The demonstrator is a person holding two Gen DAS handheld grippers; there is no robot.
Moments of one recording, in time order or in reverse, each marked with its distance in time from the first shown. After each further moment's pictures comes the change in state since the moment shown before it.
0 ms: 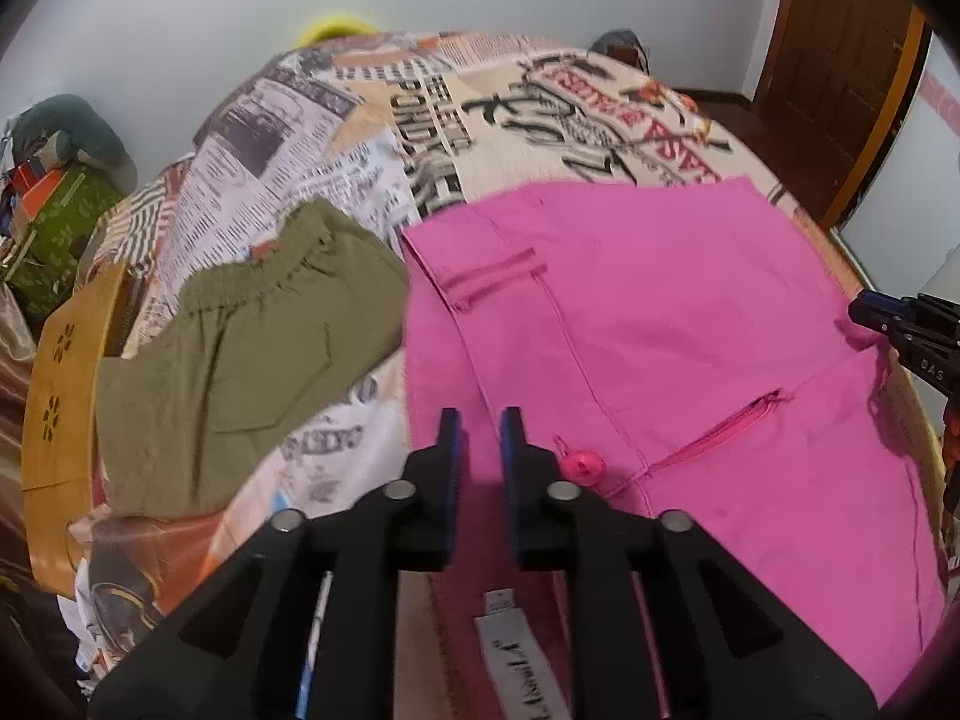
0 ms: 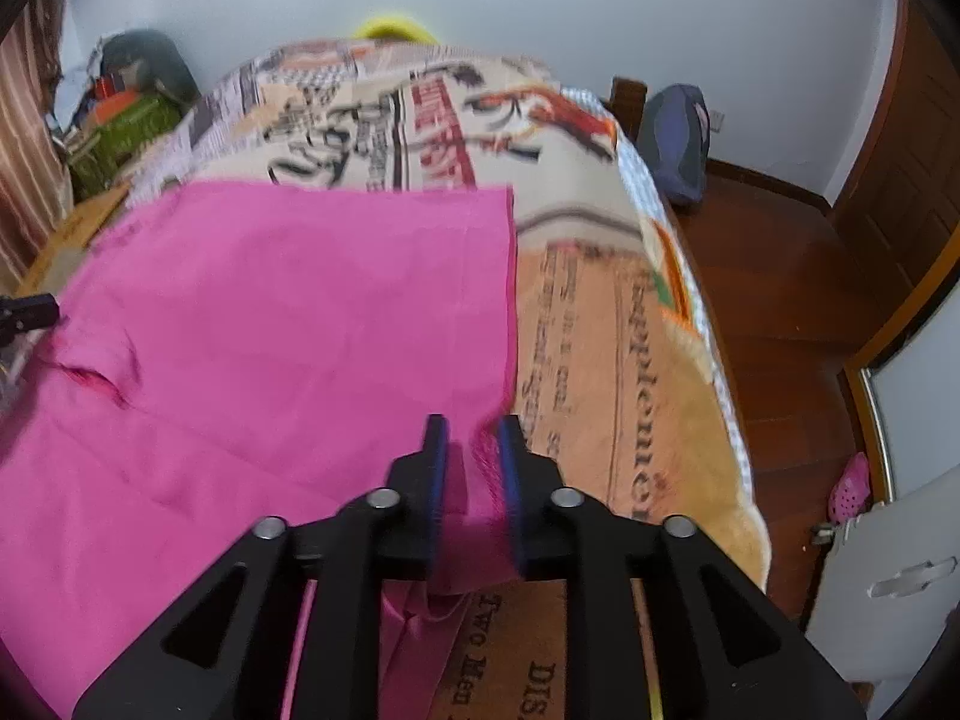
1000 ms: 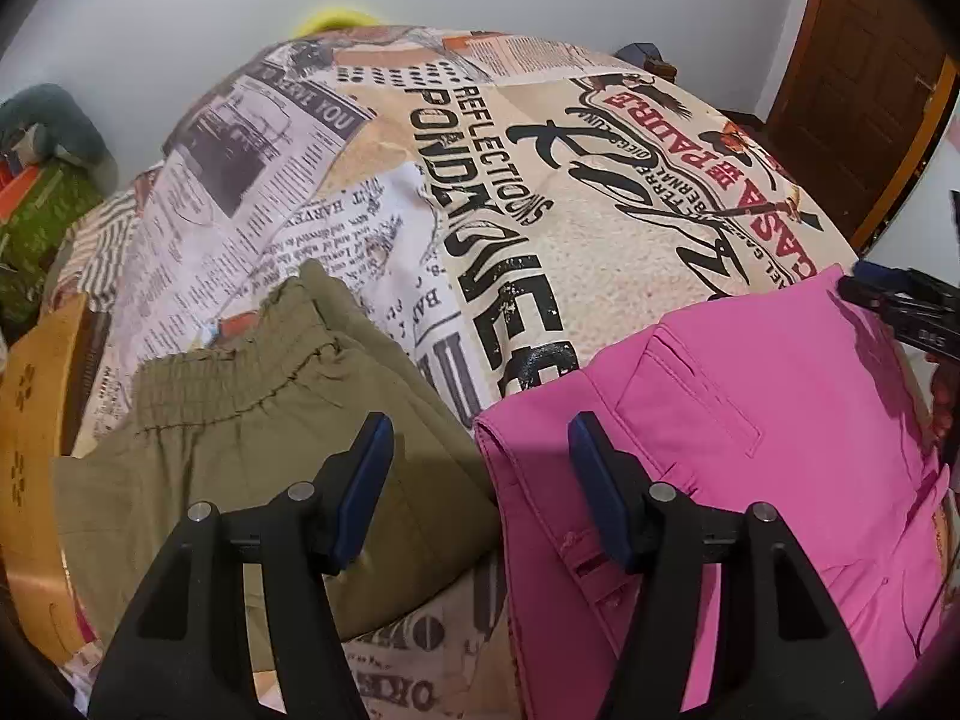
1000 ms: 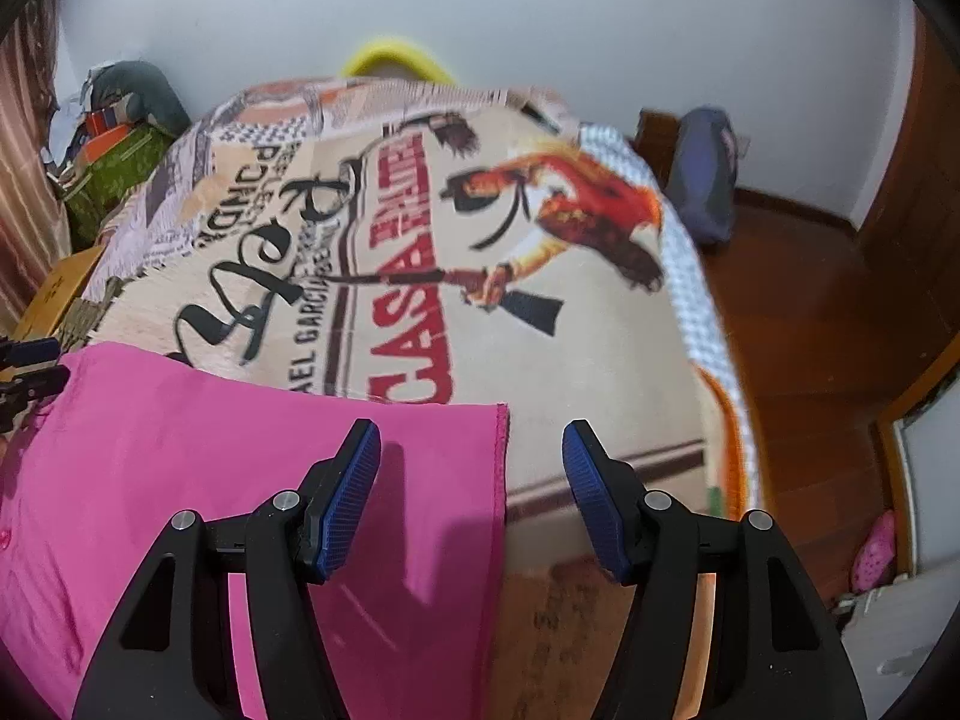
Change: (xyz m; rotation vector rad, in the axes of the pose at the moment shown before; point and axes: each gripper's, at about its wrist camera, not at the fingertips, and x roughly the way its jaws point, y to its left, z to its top) left arm 0.092 0.047 0.079 -0.032 0.008 -0.045; right arm 0.089 -0.021 0.098 0.003 -0.024 0.054
